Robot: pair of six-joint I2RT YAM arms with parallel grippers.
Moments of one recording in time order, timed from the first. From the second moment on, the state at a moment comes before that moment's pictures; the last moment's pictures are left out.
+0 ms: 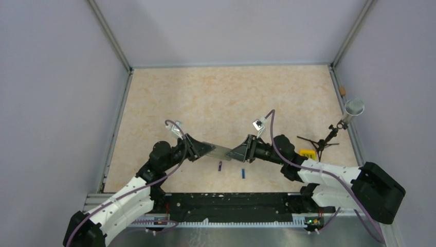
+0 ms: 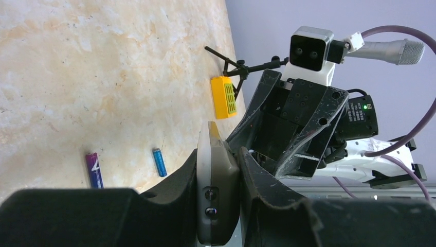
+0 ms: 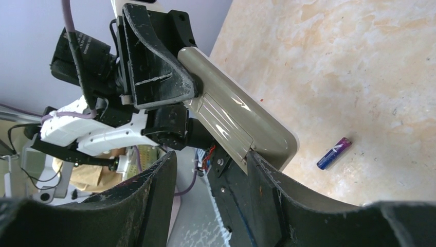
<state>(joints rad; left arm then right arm) -0.59 0.65 0.21 0.31 0.35 -1.15 0.87 1.11 0.33 0.68 -0.35 1.01</state>
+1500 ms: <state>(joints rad) -0.61 0.61 0.24 0.25 0.36 -1.11 0.87 0.95 0.33 0.52 -0.31 0.96</state>
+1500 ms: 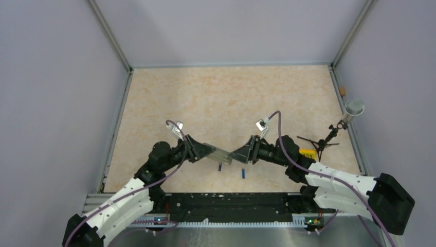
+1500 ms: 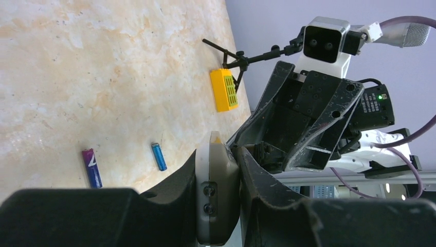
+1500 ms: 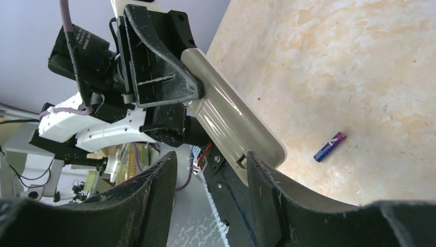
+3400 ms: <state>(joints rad) -0.61 0.54 0.24 0.13 0.26 -1.05 0.95 1.15 0.44 0.47 -0.25 0.98</state>
